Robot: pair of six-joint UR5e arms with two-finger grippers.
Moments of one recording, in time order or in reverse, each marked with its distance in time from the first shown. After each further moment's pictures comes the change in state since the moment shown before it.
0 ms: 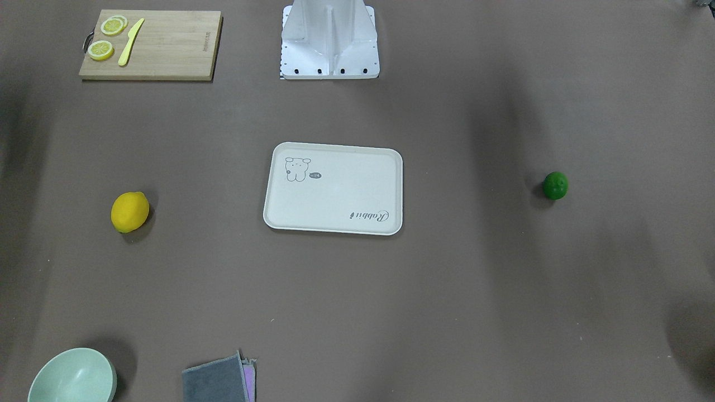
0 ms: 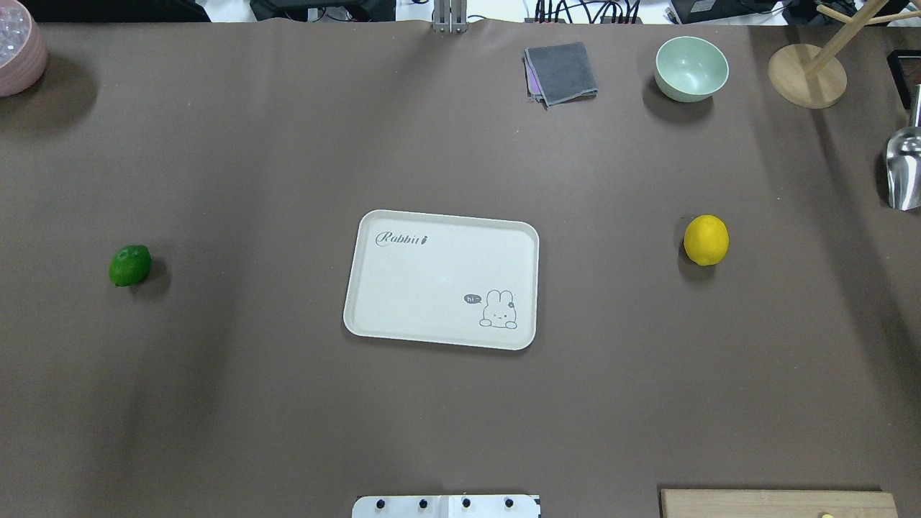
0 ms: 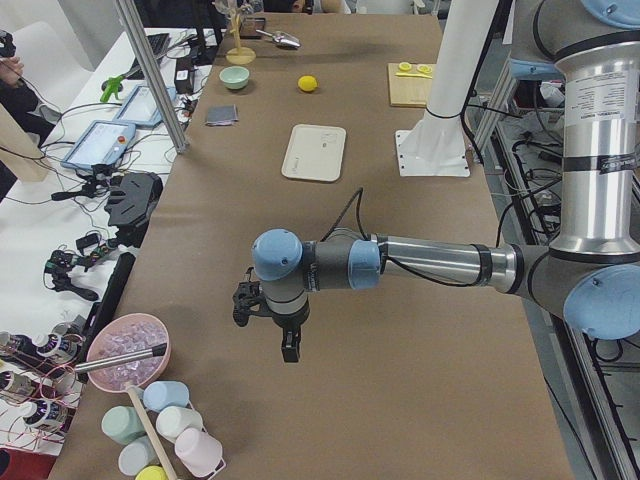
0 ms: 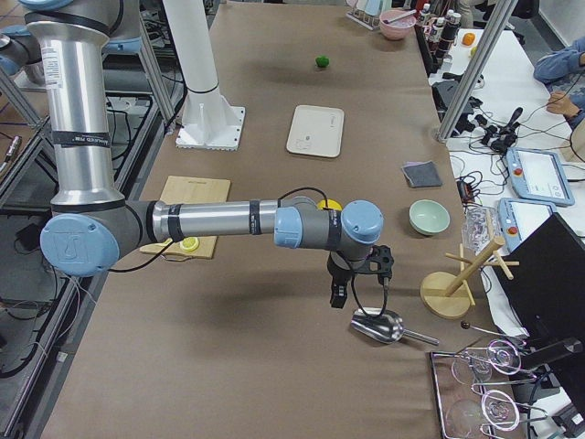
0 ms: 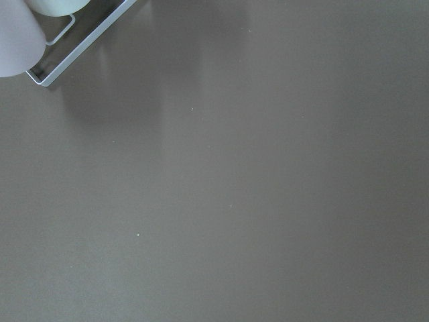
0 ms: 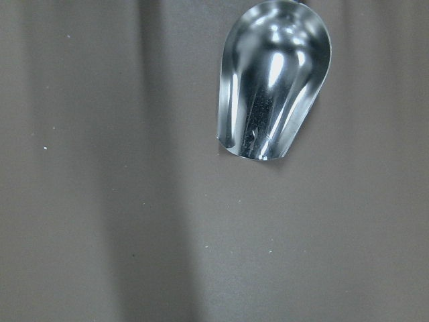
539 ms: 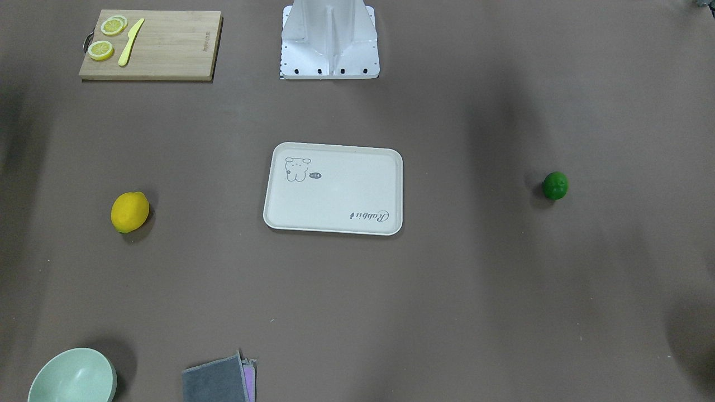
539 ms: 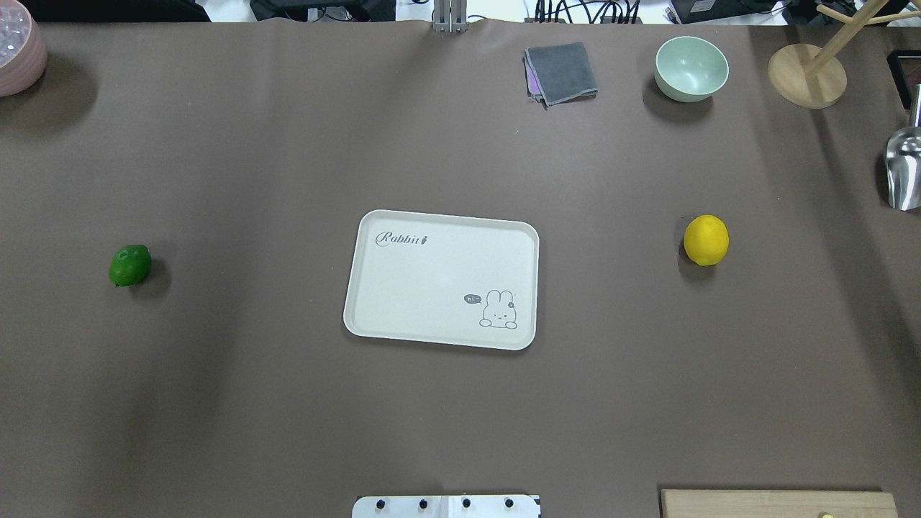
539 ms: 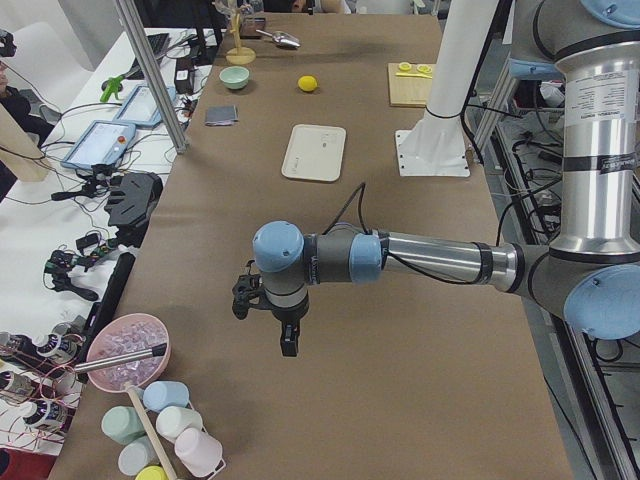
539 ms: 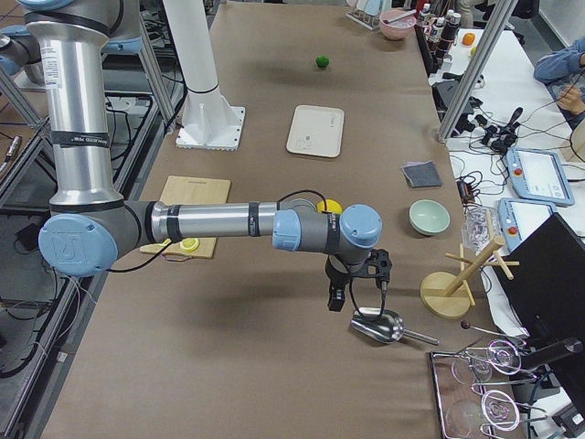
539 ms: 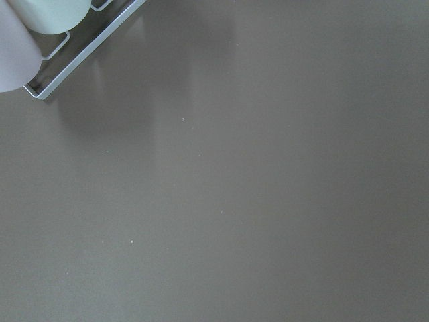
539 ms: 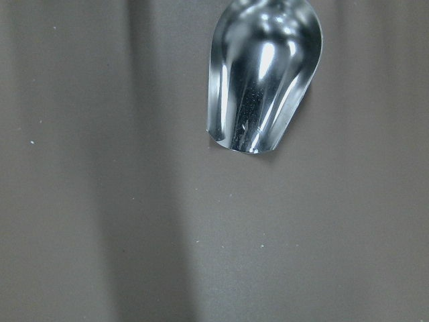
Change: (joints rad) left arm 0.000 0.003 -0.015 0.003 -0.001 -0.002; right arm 0.006 -0.007 -0.013 -0.001 -0.003 -0.012
